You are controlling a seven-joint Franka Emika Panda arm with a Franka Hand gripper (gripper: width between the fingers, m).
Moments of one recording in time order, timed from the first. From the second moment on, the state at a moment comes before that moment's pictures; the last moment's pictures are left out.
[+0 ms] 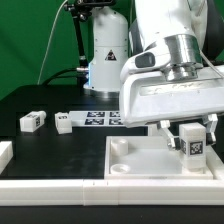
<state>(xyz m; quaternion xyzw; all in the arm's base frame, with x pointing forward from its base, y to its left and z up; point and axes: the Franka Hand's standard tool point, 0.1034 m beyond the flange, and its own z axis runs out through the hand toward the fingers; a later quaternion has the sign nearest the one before) 0.621 0.110 0.063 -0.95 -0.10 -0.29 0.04</state>
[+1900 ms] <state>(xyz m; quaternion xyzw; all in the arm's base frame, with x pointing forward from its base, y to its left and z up) 0.628 0.099 0.080 -0.98 -0.10 -0.14 0.05</state>
